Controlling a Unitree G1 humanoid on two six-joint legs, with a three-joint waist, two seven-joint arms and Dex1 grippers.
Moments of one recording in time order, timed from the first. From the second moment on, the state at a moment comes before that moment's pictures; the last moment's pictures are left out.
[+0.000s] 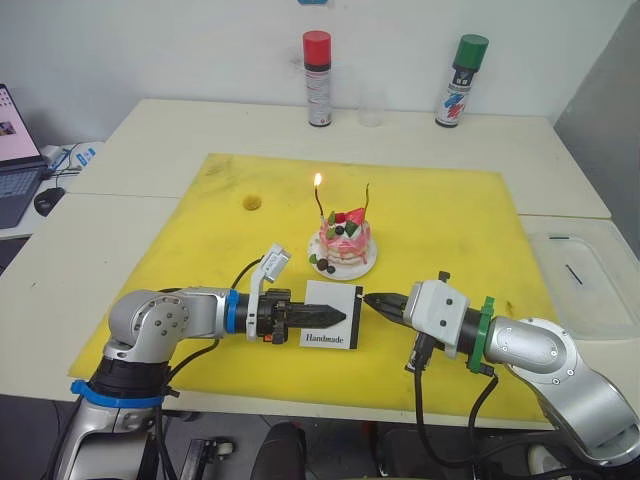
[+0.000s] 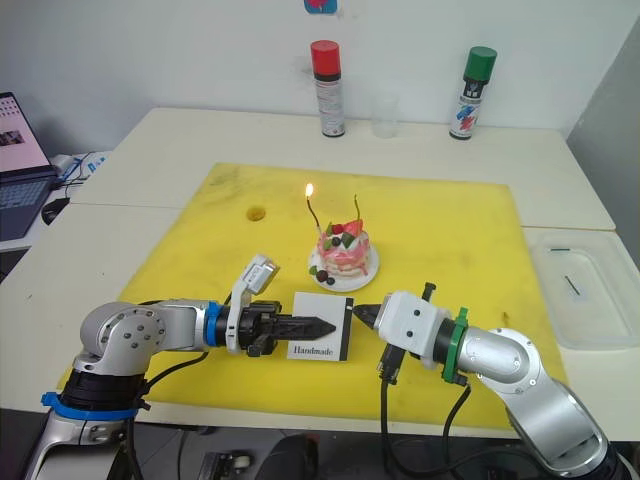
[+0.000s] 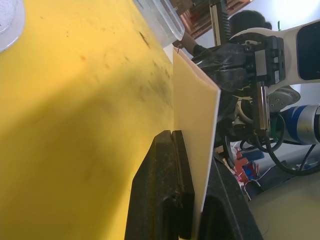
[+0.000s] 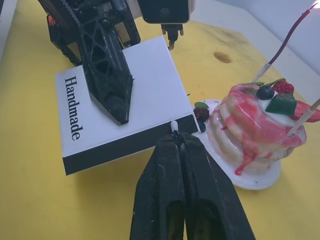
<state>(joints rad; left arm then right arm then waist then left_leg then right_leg) -0.43 0.59 0.01 -0.16 -1.01 1.30 -0.91 -0.14 -0.66 0.26 -0.81 0.14 0.56 0.64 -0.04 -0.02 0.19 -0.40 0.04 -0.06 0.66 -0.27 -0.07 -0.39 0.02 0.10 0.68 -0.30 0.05</state>
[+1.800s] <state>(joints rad) -0.40 0.56 0.00 -0.18 -0.98 1.22 -0.86 -0.22 -0.70 0.26 -0.87 0.21 0.76 0.64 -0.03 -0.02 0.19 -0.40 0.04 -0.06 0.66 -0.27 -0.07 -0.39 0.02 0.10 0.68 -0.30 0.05</state>
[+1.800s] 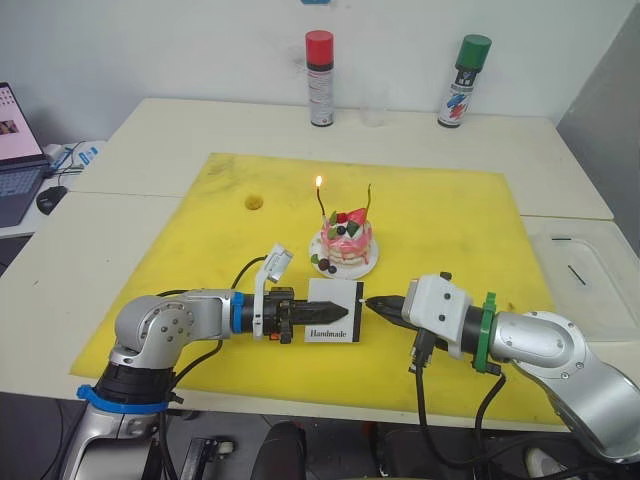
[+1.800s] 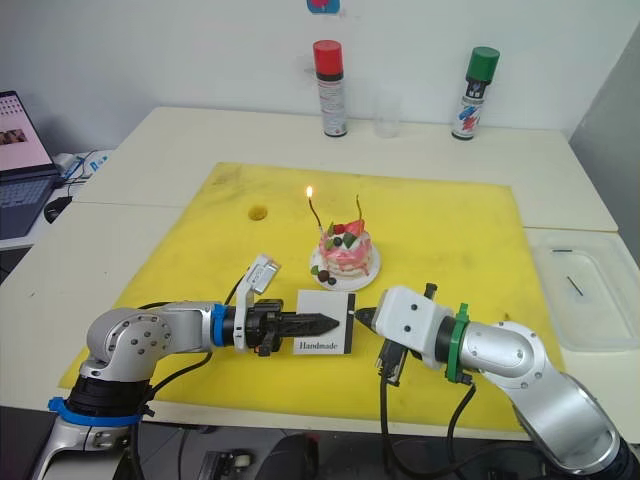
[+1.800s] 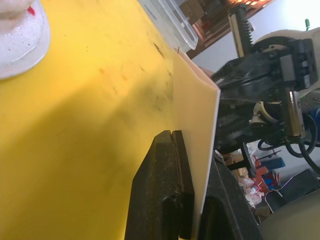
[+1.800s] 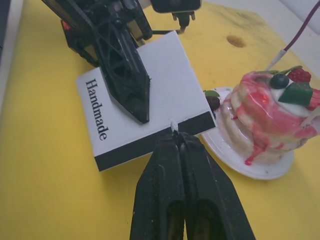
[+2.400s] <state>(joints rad) -0.40 0.57 0.00 -0.18 -0.98 1.22 -0.86 -0.24 -0.69 0.28 -0.84 0.18 0.77 0.61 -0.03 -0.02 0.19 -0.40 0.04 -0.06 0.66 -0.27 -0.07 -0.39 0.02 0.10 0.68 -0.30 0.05</state>
